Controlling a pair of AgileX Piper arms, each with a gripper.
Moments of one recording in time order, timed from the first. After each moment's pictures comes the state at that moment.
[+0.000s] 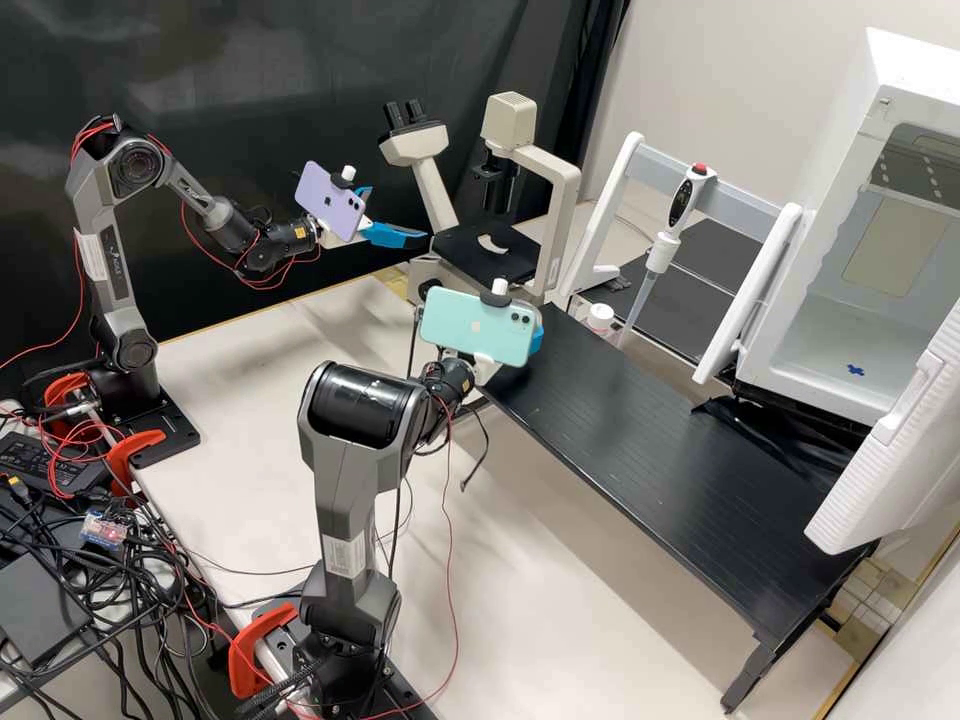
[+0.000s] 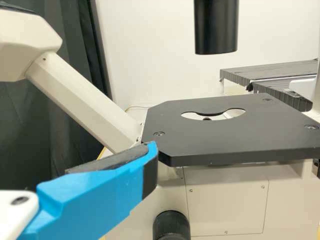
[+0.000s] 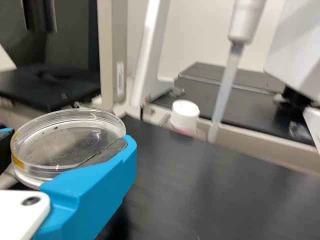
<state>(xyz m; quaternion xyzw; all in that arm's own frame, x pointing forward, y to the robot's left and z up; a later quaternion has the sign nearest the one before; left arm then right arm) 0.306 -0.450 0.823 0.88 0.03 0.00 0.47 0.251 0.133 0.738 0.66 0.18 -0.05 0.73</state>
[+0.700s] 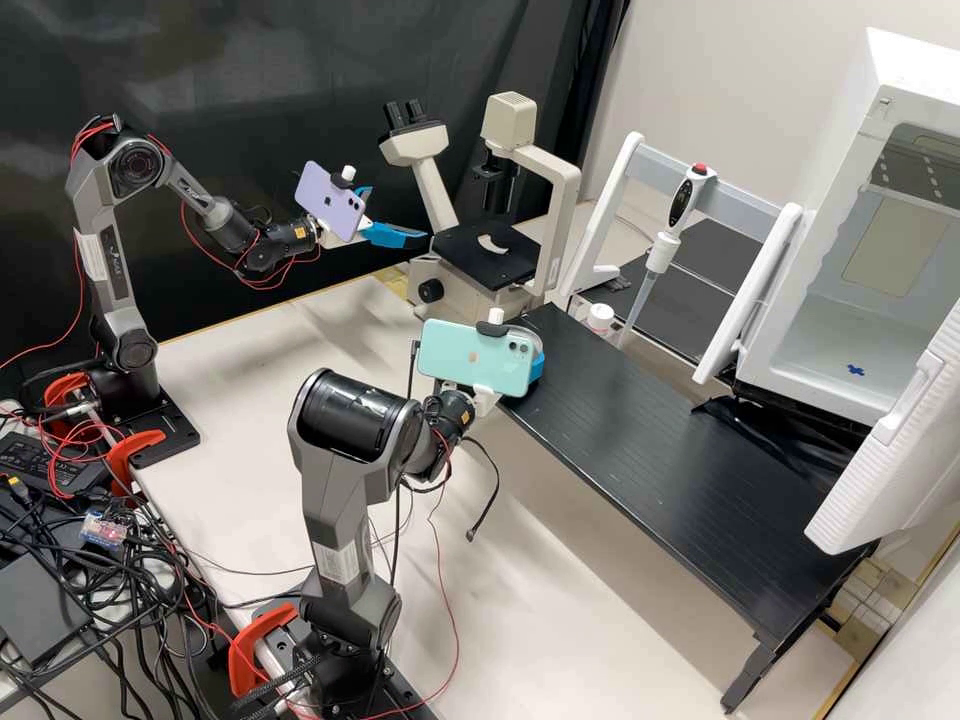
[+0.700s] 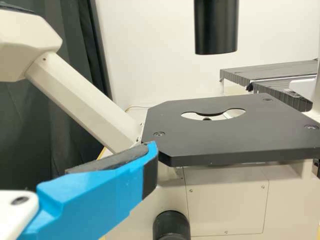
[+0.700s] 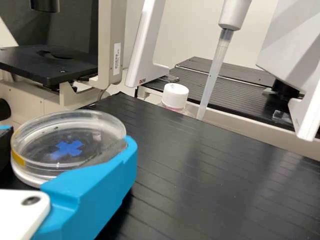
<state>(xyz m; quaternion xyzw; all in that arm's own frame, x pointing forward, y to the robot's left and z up) 0.306 -0.450 0.823 0.88 0.03 0.00 0.47 0.232 0.105 0.746 0.64 0.19 -0.03 0.74</state>
